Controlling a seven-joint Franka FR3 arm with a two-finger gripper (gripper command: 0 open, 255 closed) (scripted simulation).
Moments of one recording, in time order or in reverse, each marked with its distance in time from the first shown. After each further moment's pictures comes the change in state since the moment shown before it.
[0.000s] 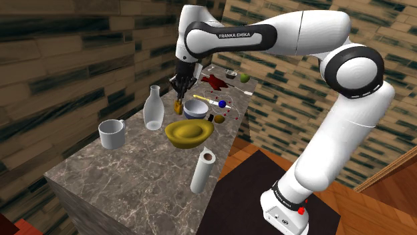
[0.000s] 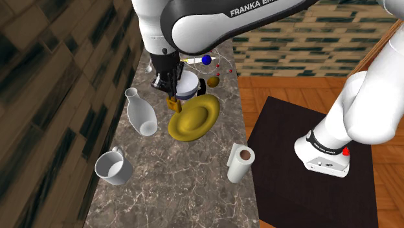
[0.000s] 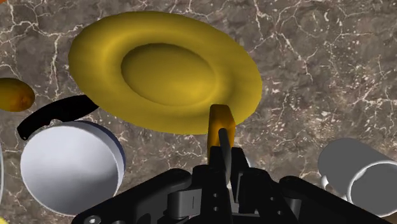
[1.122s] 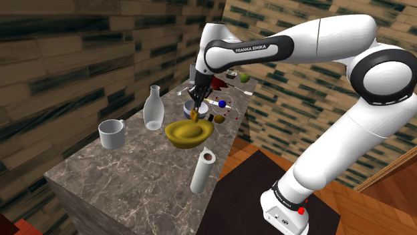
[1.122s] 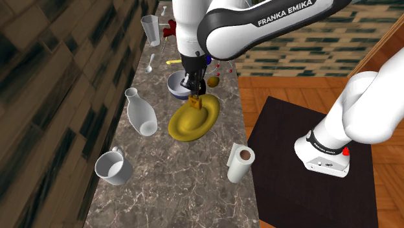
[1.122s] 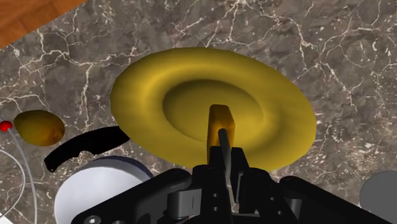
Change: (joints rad) arm -0.060 -0.192 -0.050 -0.313 0.063 0.129 -0.133
